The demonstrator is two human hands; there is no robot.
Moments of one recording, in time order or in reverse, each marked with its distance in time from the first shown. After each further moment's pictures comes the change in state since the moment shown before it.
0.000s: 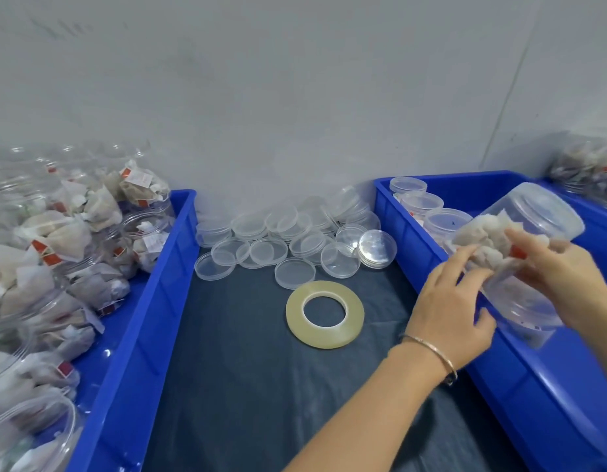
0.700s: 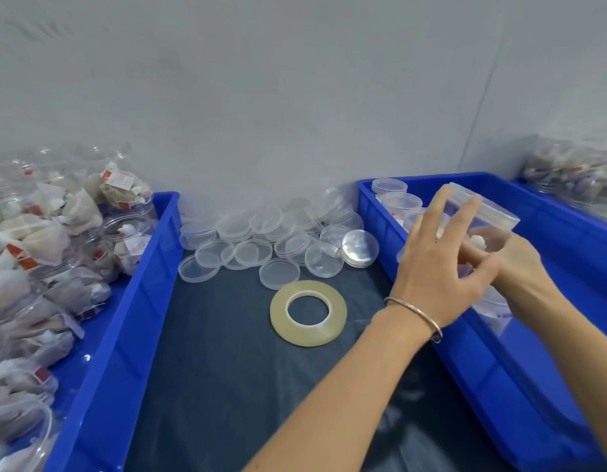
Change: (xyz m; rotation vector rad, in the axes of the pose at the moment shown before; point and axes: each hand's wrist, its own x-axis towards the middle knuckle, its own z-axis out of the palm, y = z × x) left_hand 0.029 0.031 -0.025 -0.050 0.180 0.036; right_hand -0.020 -0.020 0.020 -0.231 -0.118 -0.153
